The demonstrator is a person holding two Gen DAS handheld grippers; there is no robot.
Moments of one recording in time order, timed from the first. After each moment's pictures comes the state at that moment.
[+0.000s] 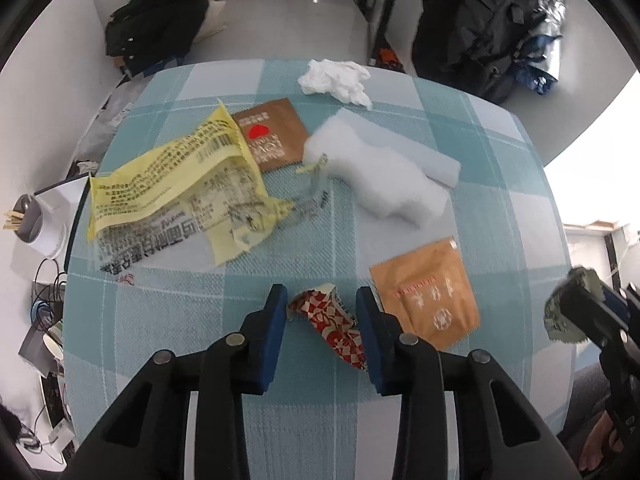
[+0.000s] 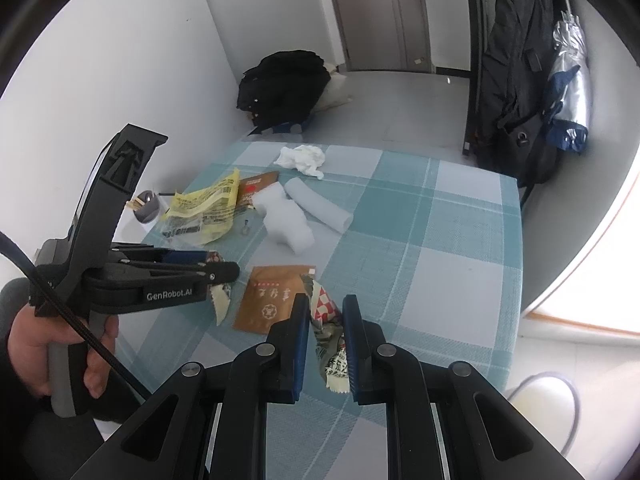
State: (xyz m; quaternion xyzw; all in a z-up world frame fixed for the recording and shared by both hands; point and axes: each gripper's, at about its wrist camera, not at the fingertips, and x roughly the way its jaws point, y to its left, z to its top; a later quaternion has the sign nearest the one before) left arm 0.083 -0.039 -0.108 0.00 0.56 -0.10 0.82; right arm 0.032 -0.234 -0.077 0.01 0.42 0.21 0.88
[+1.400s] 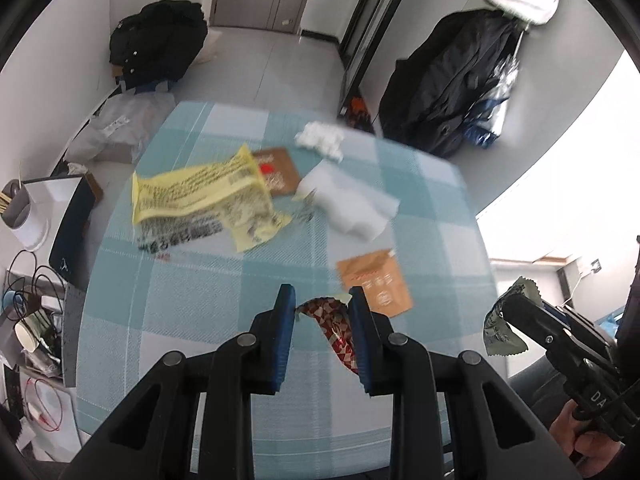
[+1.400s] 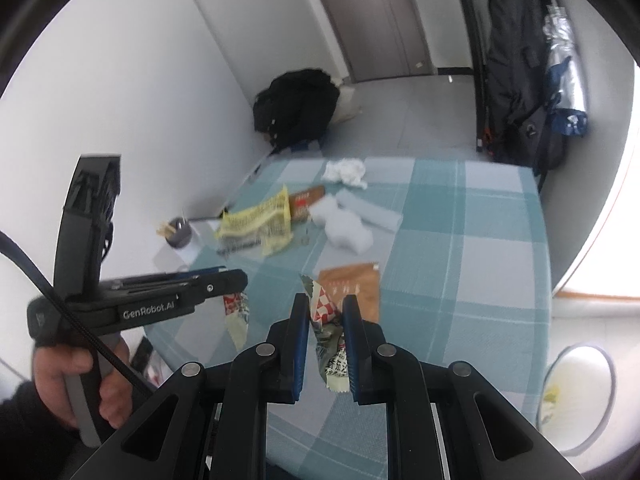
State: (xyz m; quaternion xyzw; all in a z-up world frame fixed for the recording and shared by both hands) left arm 0.047 -0.012 -0.056 -0.10 0.49 -0.15 0.85; right arm -0.008 -0.224 -0.043 0.09 0.40 0.22 0.89
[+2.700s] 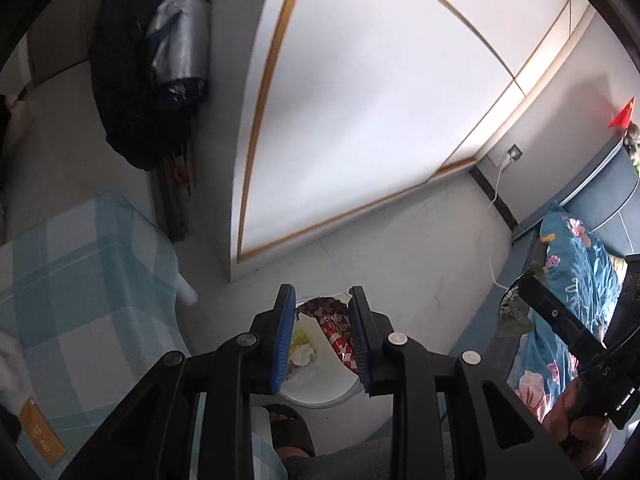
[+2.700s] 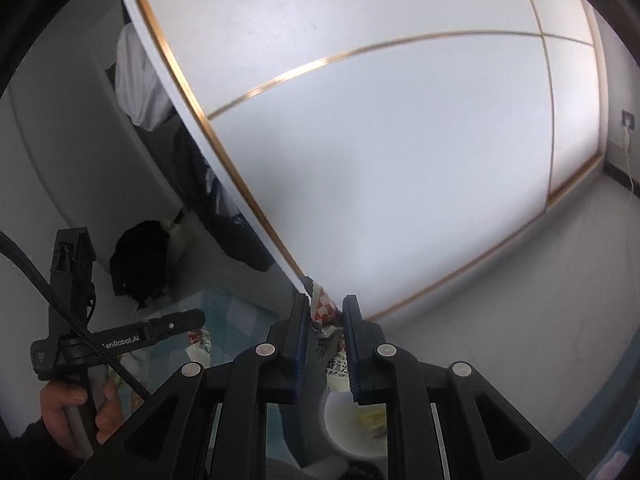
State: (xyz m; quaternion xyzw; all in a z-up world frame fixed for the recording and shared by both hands) left arm 0.072 -0.363 -0.046 0.03 0.51 -0.38 0.78; right arm -0.103 -0.586 -0.028 0.25 0.31 -0.09 0.91
